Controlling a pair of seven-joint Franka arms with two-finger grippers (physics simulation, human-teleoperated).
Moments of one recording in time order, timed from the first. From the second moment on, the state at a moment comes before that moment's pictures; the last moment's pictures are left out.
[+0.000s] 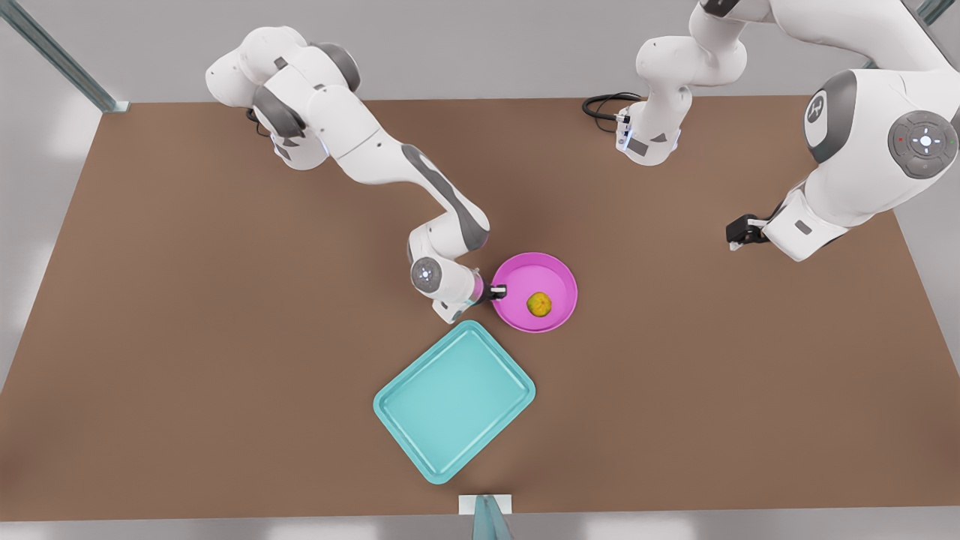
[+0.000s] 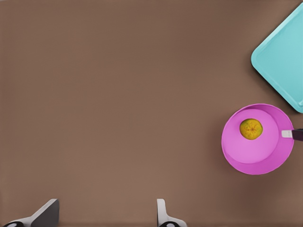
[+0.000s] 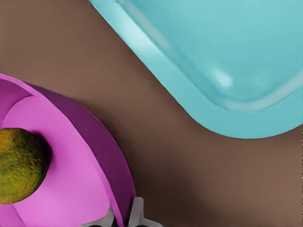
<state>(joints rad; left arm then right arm) -0.06 0.18 -0.05 -1.31 0.05 1.37 -0.01 0.71 0.84 0.05 -1.47 0.64 2.41 0.30</state>
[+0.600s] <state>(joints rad) -0.06 0.18 -0.05 -1.31 0.05 1.37 -0.01 0.52 0.79 0.07 -1.43 0.65 2.41 0.28</state>
